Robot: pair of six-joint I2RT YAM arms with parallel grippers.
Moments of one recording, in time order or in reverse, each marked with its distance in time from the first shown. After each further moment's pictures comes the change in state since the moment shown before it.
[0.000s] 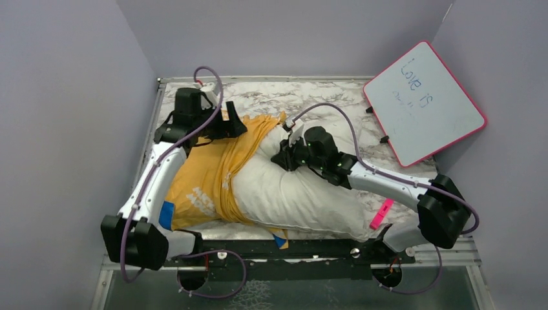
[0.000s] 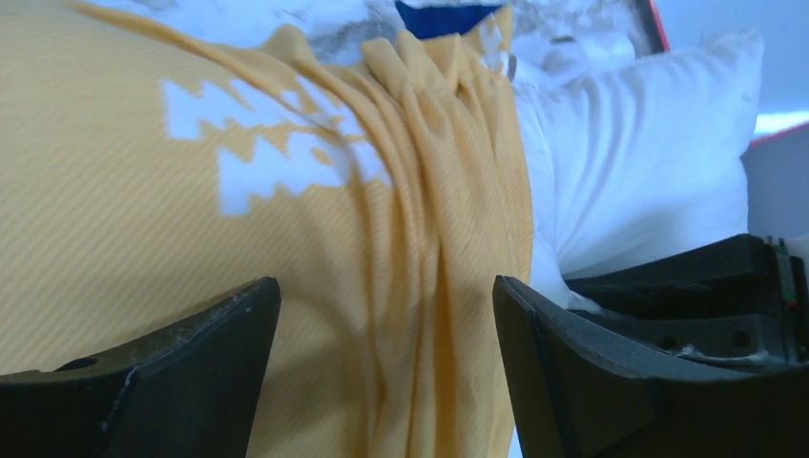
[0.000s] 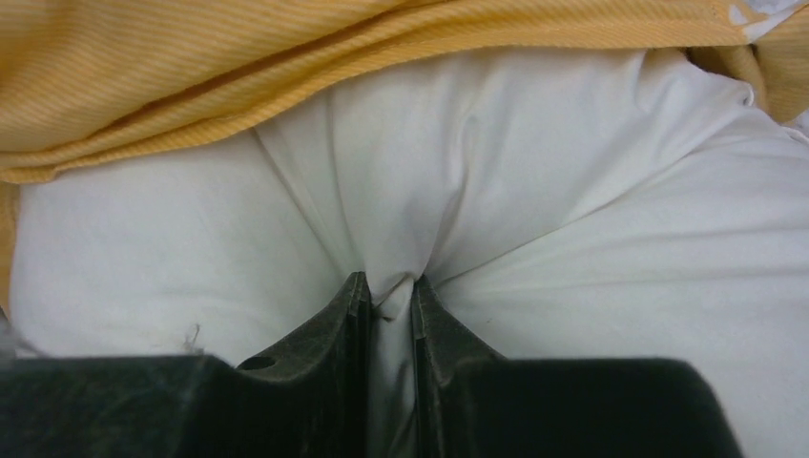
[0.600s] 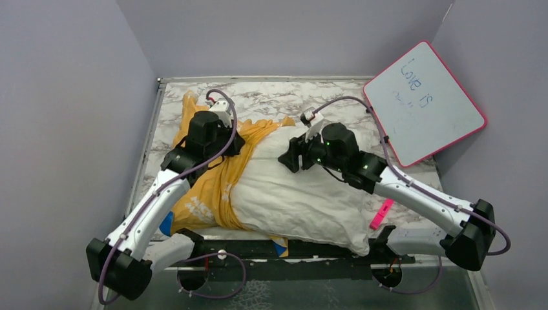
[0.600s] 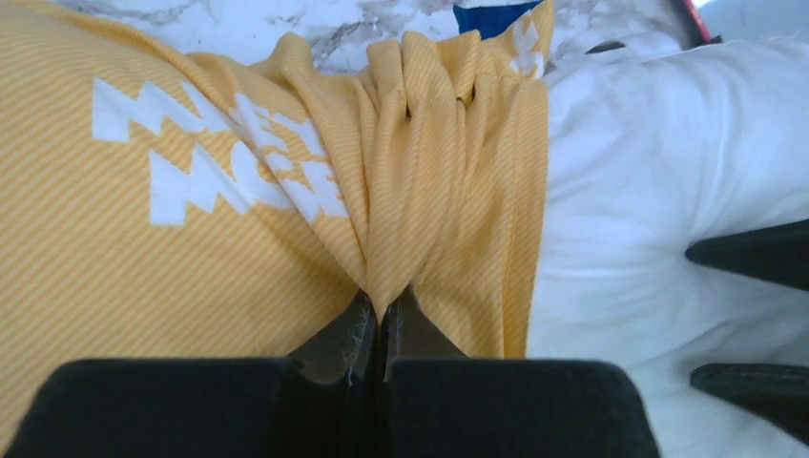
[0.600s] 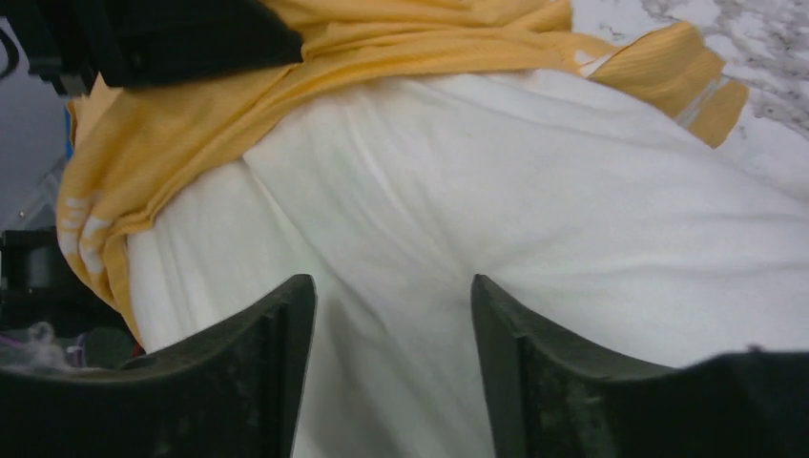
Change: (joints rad) left arm -0.290 -0.087 -0.161 0.105 -0.302 -0.010; right arm 0.025 -0.270 -0.005 -0.180 0.103 0.130
